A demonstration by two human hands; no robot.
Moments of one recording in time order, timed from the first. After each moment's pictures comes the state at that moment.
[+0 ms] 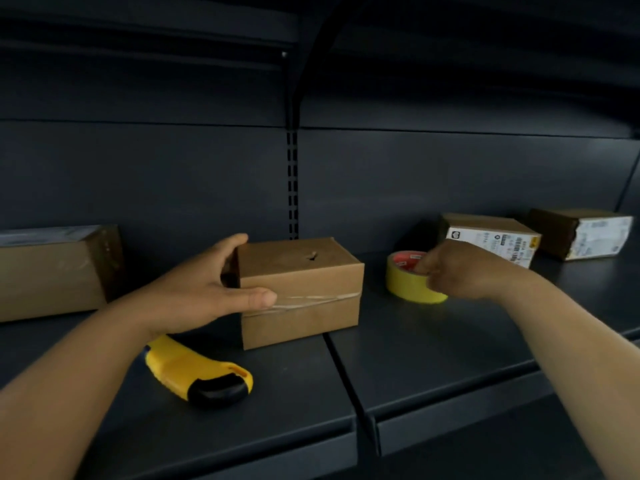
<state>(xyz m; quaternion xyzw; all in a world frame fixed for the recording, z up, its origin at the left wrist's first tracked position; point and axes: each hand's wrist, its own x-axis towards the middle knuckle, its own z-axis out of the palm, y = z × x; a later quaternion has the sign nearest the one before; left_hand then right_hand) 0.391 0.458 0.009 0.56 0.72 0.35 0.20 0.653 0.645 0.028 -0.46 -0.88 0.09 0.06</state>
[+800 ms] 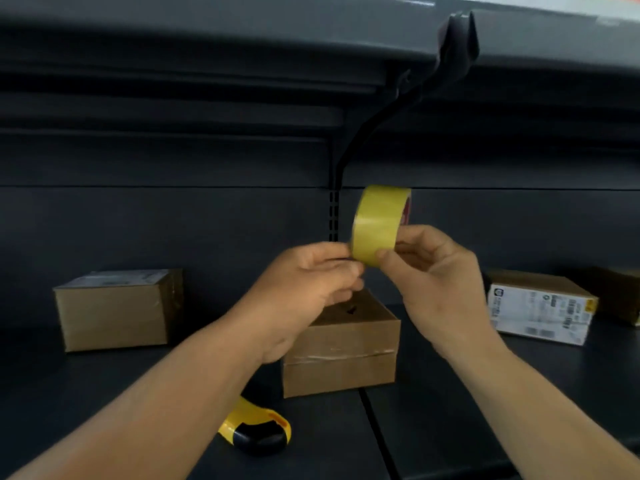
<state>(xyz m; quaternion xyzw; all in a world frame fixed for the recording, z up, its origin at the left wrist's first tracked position) 0.482 0.464 0.066 0.49 0.58 0.60 0.25 0.591 0.566 0.052 -0.14 -0.71 0.38 0.58</state>
